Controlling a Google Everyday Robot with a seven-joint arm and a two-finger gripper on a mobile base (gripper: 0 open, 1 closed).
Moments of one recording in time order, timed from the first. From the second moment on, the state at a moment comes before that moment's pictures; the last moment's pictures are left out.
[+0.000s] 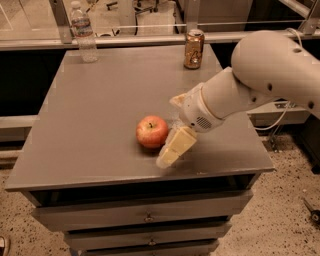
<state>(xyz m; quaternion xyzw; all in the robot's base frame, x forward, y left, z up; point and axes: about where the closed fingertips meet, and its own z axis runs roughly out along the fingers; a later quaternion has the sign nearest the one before) 0.495 -0.034 0.850 -0.59 0.73 0.18 0.30</state>
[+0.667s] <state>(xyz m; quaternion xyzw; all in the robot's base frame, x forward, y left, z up) 0.499 0.002 0.836 -0.58 0.72 0.22 0.32</state>
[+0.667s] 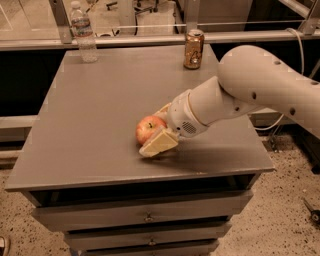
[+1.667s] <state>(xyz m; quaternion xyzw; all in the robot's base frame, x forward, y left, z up) 0.518 -0.005 0.869 -0.56 0.72 0.20 0.34</state>
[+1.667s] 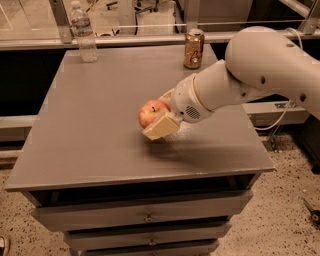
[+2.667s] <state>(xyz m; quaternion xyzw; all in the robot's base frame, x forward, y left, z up) 0.595 0.042 0.871 -0.56 0.70 0.21 0.40</state>
